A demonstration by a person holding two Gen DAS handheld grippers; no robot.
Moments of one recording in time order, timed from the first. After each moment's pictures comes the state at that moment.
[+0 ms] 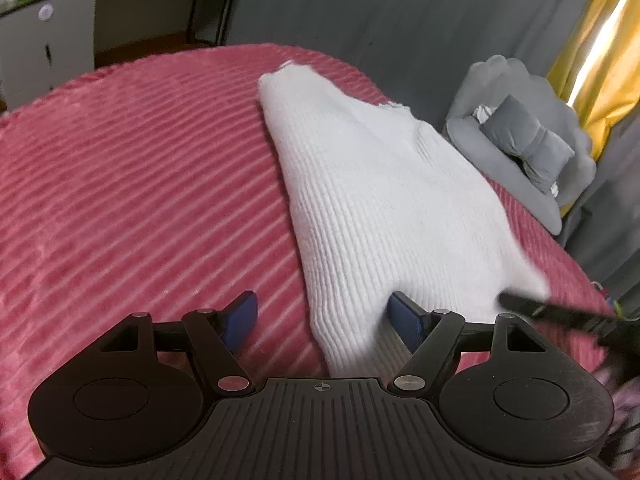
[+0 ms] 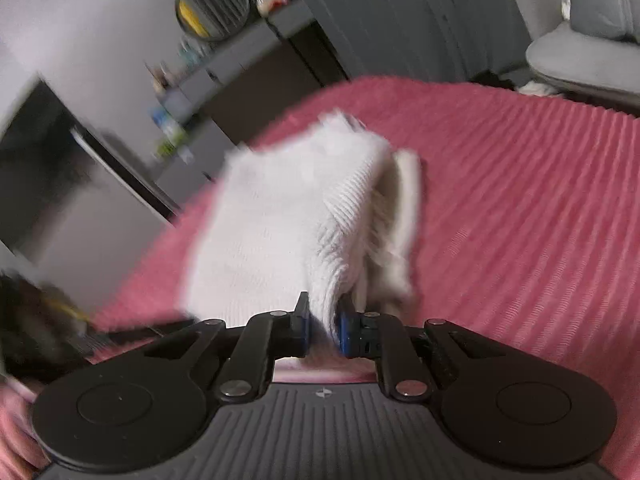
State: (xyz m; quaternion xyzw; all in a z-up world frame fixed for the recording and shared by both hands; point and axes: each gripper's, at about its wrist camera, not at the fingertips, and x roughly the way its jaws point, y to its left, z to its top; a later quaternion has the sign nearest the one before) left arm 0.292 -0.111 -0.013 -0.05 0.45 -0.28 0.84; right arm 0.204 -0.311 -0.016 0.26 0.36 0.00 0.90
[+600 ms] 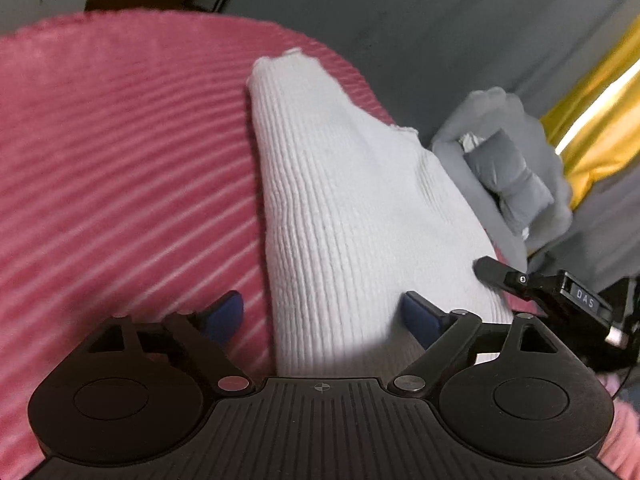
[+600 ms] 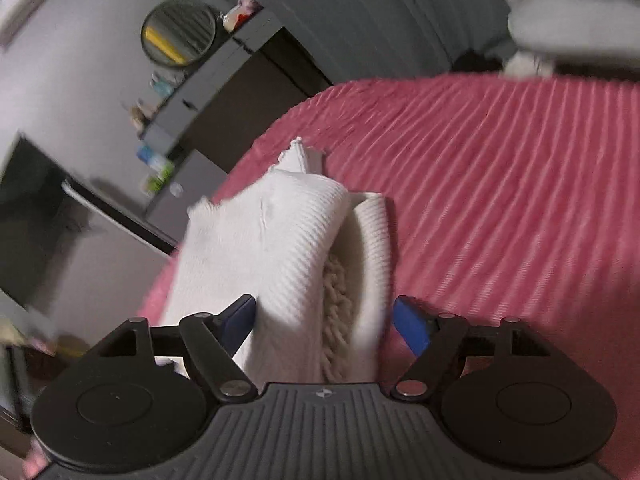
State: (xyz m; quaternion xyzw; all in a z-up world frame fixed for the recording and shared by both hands) left arm 0.346 -0.123 -0.040 -0.16 0.48 -0.30 0.81; right arm 0.262 -0.371 -0.043 0.39 0.32 0.02 0.86
